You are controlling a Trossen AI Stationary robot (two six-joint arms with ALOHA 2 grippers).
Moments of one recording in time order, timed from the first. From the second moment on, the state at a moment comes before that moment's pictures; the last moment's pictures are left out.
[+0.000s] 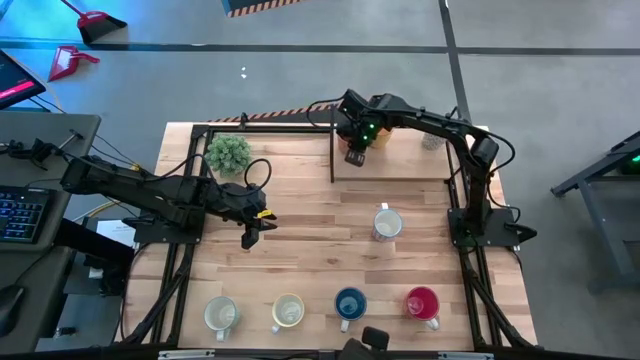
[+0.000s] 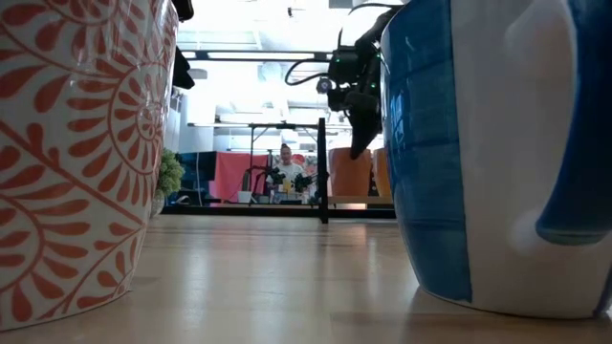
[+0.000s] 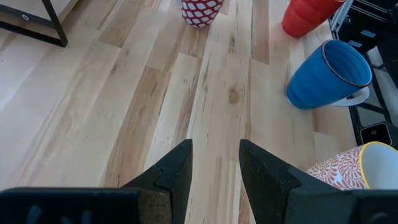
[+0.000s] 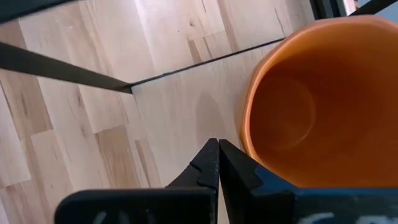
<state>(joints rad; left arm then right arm) -0.14 0.99 0.70 -0.39 -0.05 -0.39 -0.57 1.94 1.69 -0.99 -0.13 -0.27</state>
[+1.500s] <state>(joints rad) -0.14 0.99 0.70 -0.39 -0.05 -0.39 -0.58 1.94 1.69 -1.00 -0.10 -0.34</state>
